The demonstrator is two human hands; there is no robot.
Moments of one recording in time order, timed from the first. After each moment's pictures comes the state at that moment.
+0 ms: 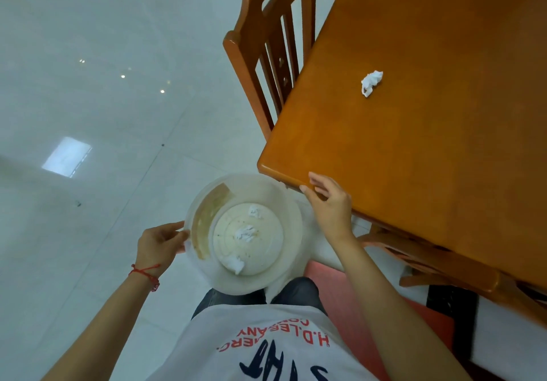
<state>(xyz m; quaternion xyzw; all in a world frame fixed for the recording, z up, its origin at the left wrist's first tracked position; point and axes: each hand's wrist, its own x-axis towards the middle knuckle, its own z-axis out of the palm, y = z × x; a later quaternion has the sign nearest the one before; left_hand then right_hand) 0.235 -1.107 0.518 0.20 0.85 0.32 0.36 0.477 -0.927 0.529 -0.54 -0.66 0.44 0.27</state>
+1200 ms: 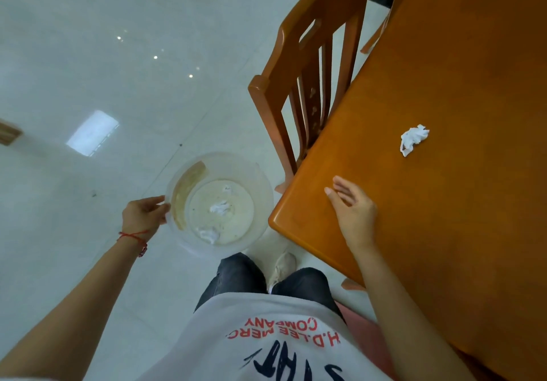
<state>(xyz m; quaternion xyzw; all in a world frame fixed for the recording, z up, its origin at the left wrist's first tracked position) 0.128 -0.997 0.503 0.12 0.89 0.34 0.28 0.426 -0.796 0.513 -0.56 -0.65 0.45 0.24</state>
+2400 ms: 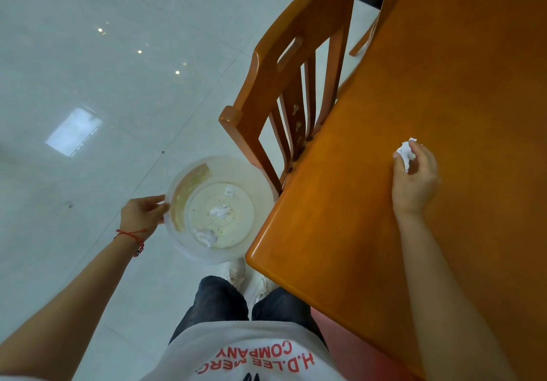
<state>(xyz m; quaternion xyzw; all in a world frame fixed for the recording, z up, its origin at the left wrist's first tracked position) 0.125 -0.910 0.503 0.15 0.88 0.32 0.32 0.462 -0.626 0.506 -0.58 -0.67 0.23 0.39</state>
